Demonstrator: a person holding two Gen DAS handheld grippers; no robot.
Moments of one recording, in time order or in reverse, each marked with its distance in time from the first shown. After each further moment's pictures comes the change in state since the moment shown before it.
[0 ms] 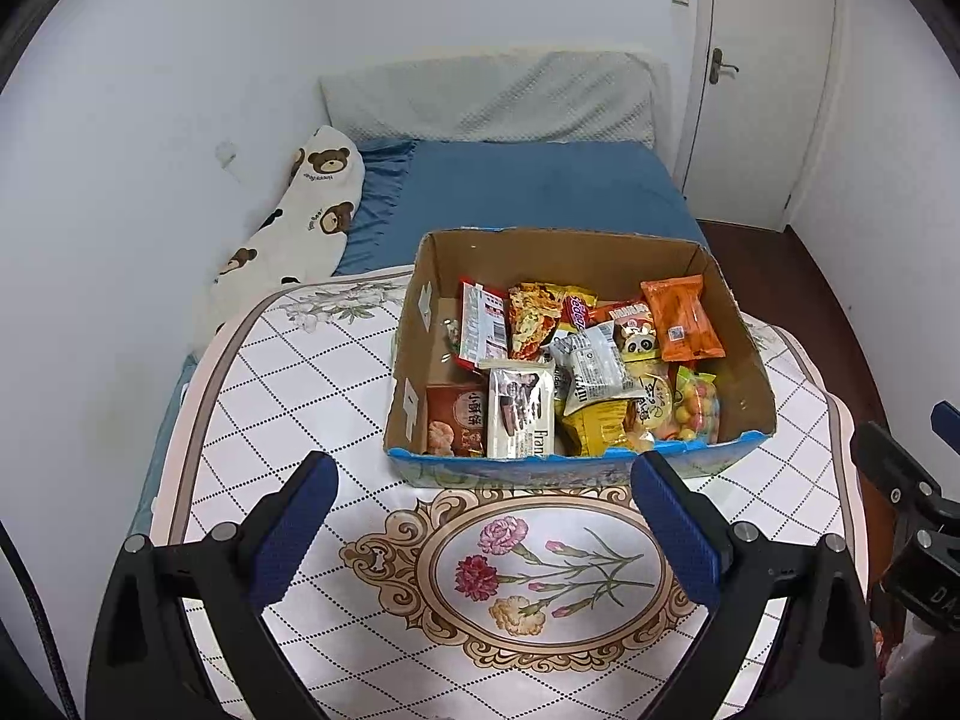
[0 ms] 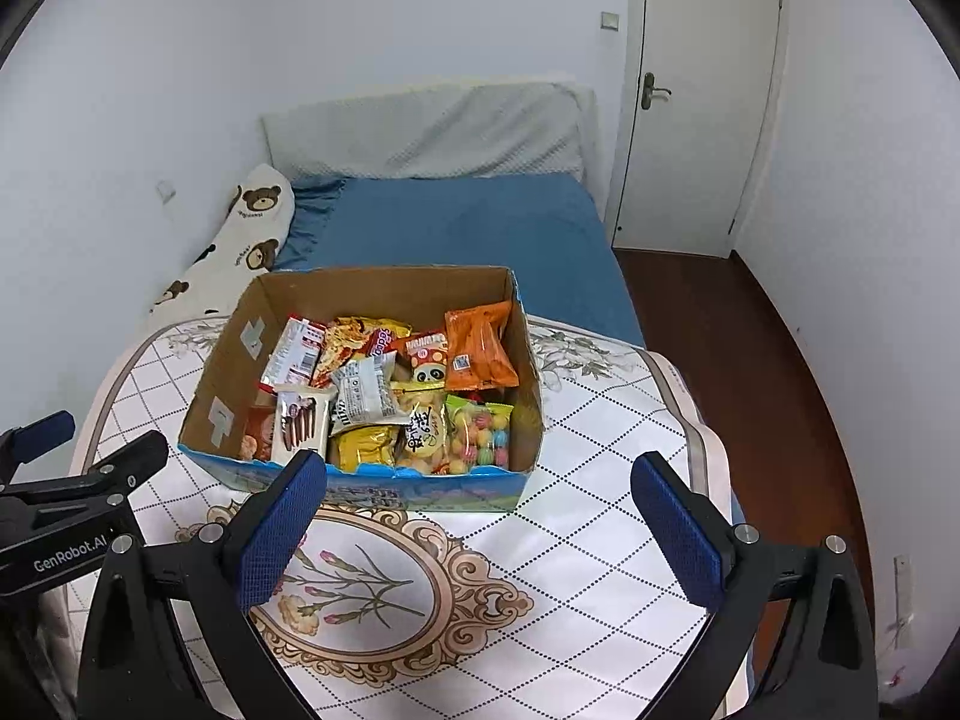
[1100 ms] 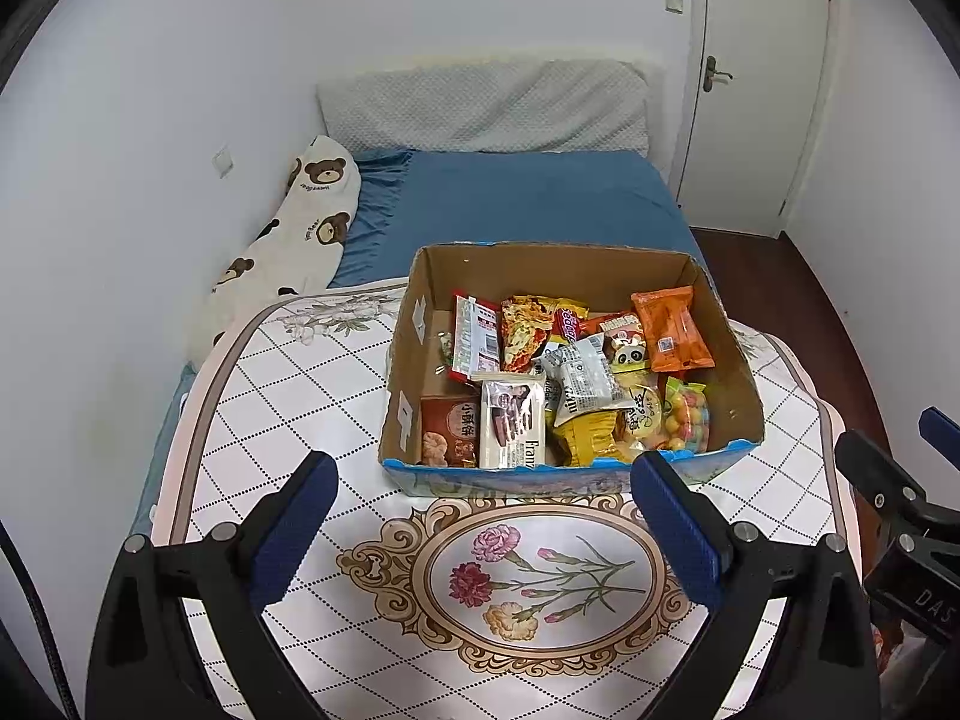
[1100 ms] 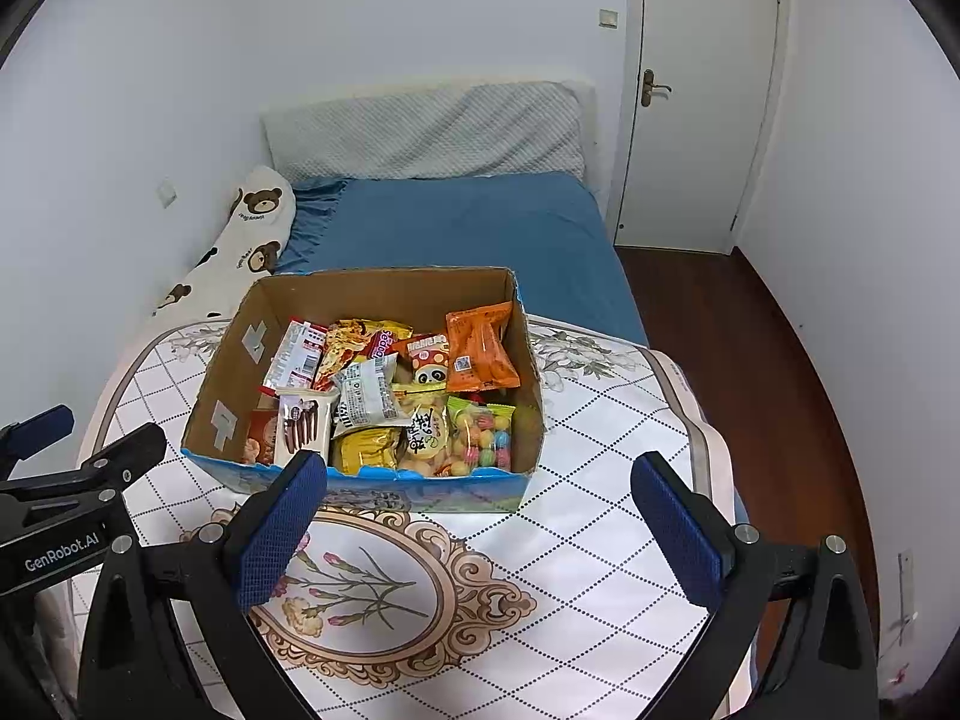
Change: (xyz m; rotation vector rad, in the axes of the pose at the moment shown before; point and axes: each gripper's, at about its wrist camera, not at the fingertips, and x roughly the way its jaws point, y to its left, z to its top) left arm -0.009 -0.004 0.005 0.003 -0.020 -0.012; right arm -0.001 -0.002 0.002 0.010 -0.001 0.012
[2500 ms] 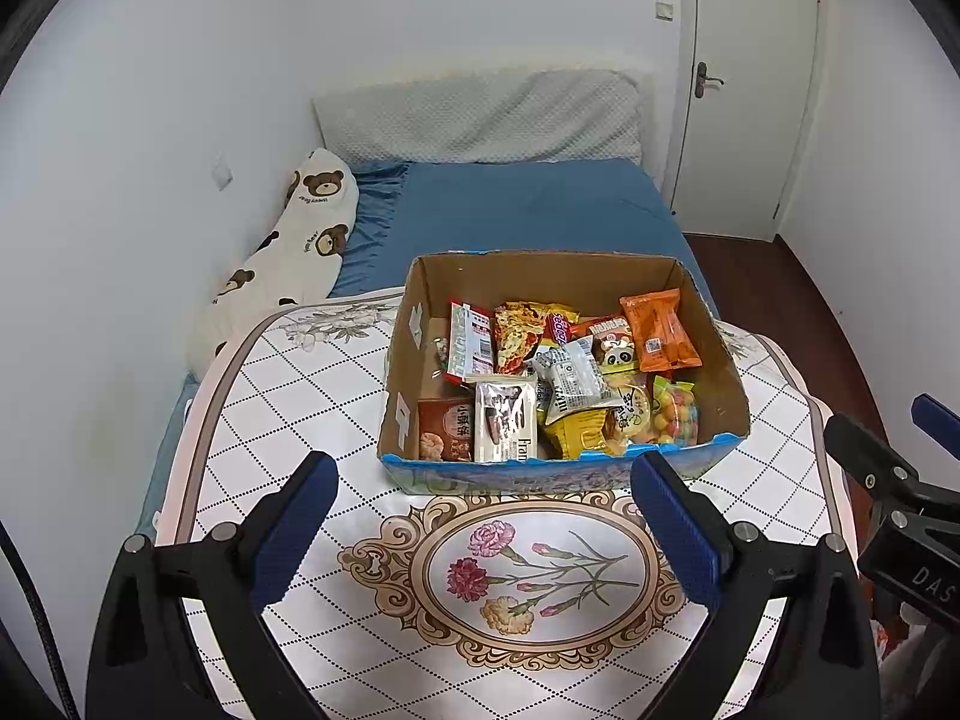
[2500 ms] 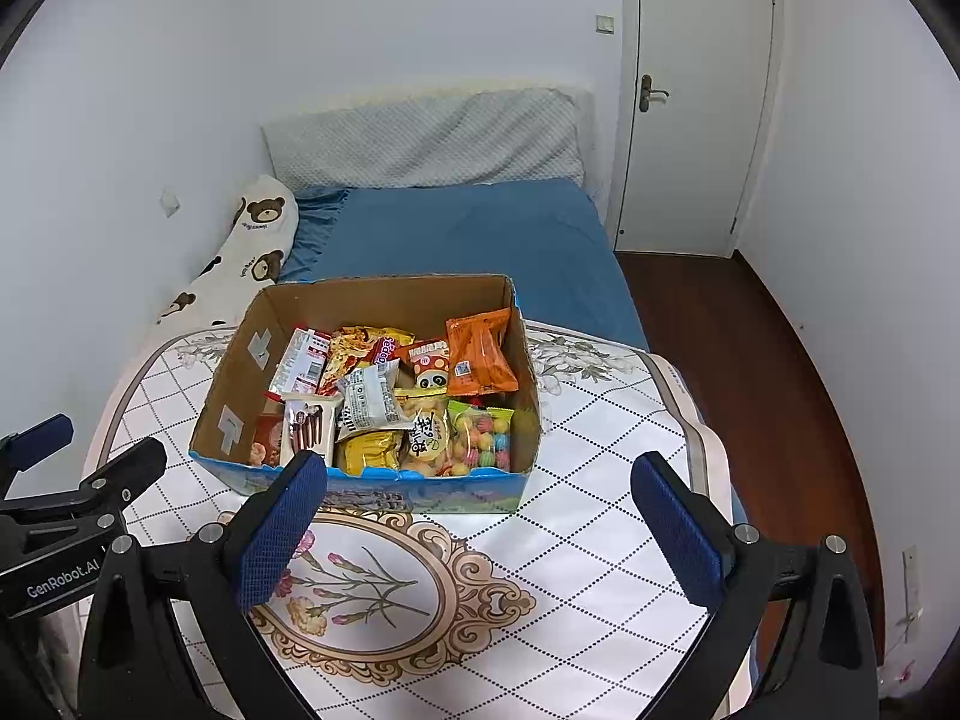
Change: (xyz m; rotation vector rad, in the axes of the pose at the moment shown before) left arm -0.017 -0.006 -0.007 0.023 -0.022 -0.010; right arm -0.012 -0.007 0.001 0.014 -0.014 0.004
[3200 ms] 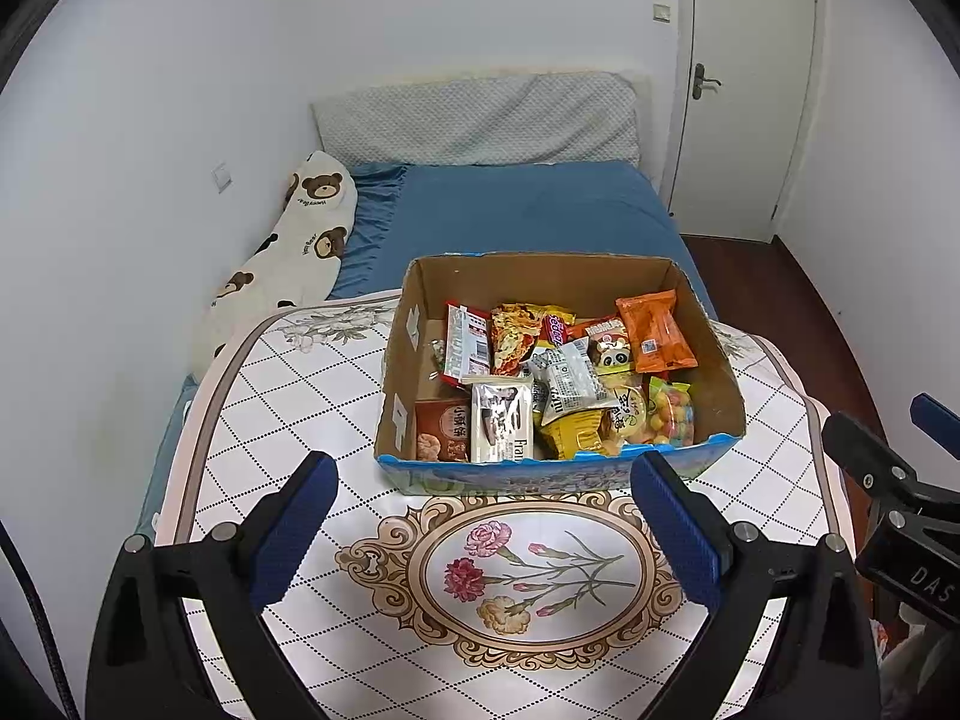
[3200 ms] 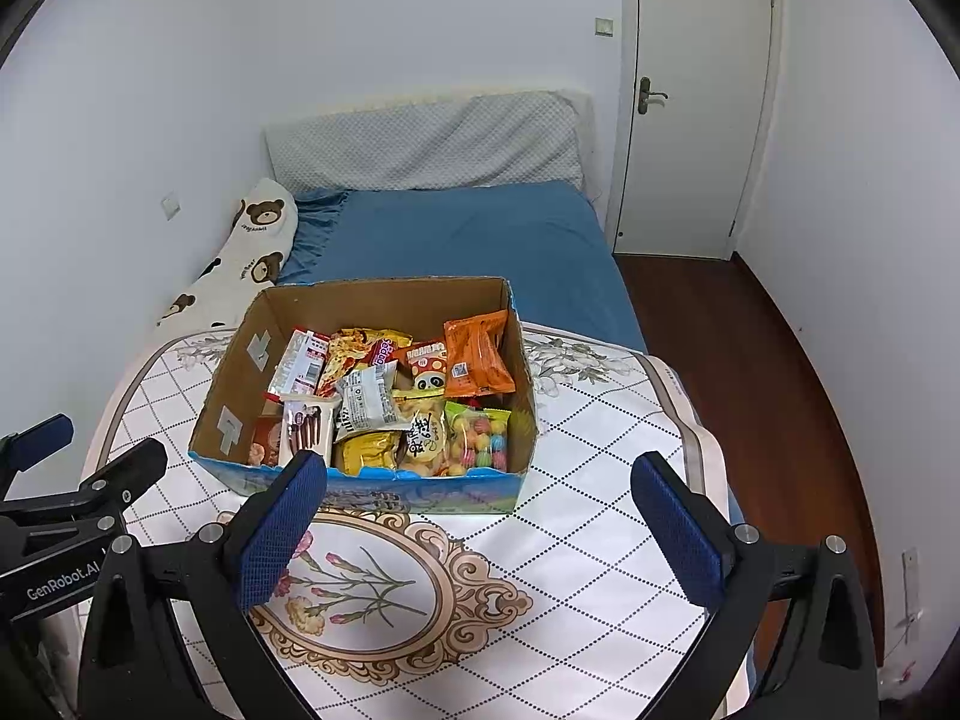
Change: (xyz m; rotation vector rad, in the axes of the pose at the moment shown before) left arm -0.003 -0.002 -0.001 0.000 -0.004 -0.003; right arm -0.006 -0.002 0.000 0.004 -0.008 -0.003
